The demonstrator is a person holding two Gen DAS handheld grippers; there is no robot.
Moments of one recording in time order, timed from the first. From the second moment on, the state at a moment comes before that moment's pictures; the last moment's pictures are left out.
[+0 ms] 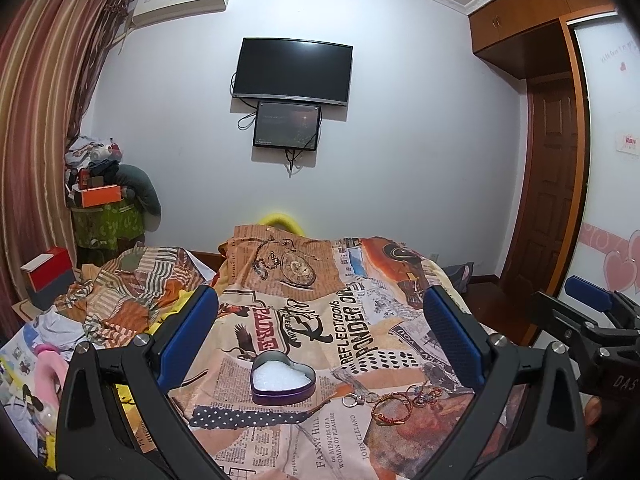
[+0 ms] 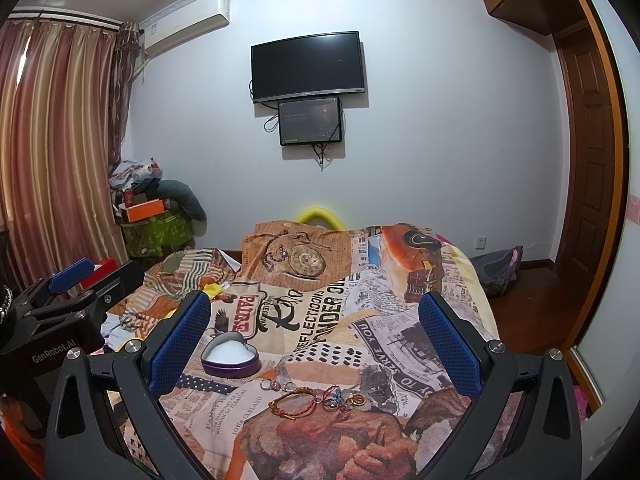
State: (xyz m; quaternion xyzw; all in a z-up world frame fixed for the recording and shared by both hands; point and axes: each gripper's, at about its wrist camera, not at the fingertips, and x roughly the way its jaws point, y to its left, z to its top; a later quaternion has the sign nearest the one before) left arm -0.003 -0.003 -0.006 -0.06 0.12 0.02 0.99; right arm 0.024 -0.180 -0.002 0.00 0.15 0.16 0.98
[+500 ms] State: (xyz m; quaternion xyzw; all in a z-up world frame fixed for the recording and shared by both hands) left arm -0.002 -0.001 -0.005 -0.06 0.12 0.02 0.99; right arm 0.024 -0.179 -0.002 0.00 0.15 0.16 0.98
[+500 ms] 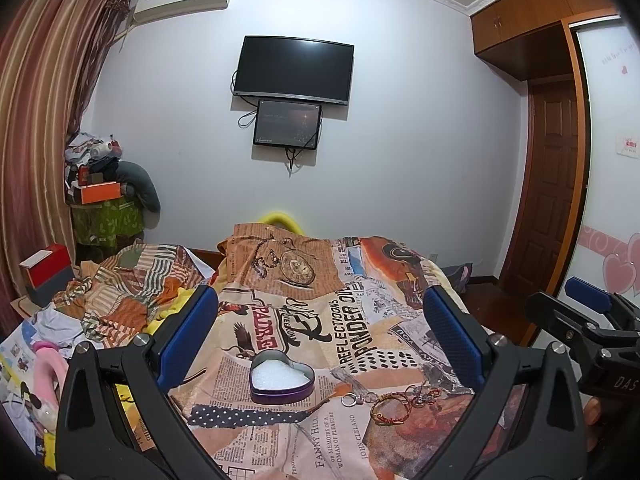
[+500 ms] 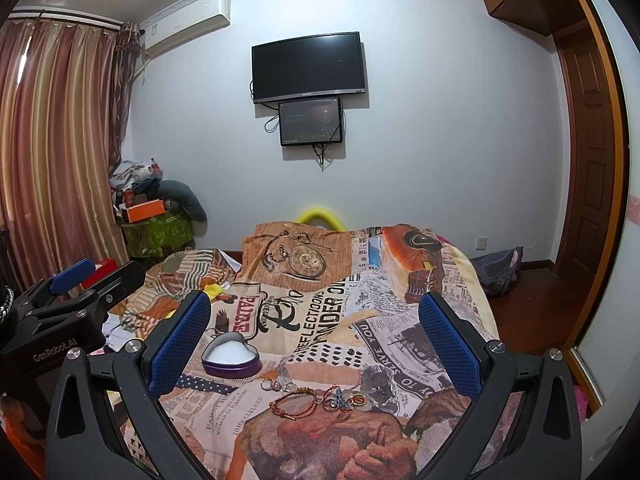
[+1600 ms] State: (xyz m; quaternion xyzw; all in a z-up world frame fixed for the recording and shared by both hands) left arm 0.021 -0.005 -0.020 -0.05 0.15 0.02 0.99; right arm 0.046 -0.188 -0.016 0.01 0.18 0.15 0.97
